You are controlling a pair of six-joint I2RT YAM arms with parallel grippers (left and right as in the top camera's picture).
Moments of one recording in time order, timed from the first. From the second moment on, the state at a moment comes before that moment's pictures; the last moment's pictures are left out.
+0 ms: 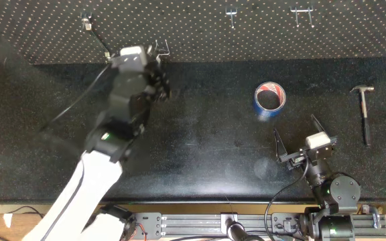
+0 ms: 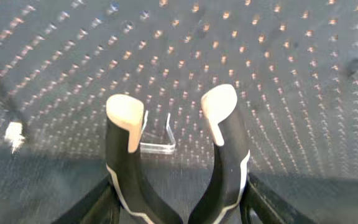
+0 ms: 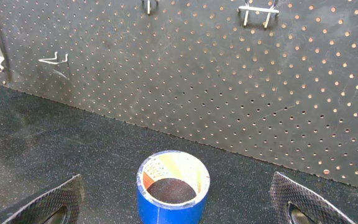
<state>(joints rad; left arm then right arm) -0.37 1.20 0.85 -0.06 -0.25 -0.36 0.01 0.01 0.01 -0.04 -0.32 -0.12</state>
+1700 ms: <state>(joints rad) -0.31 1.64 0.83 0.67 -0.39 -0.08 0.01 0.01 0.01 -0.04 -0.32 -0.12</state>
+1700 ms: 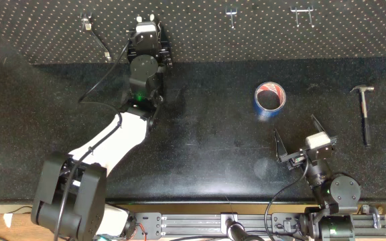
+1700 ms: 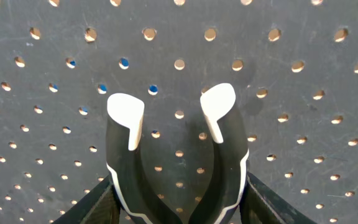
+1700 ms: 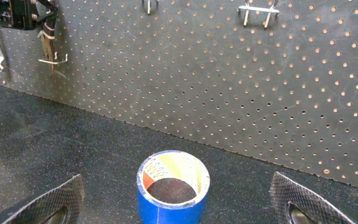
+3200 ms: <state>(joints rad) 0.03 0.15 0.01 0.10 -0.11 -0.07 0.01 0.01 0.01 -0.04 -0.32 -0.12</state>
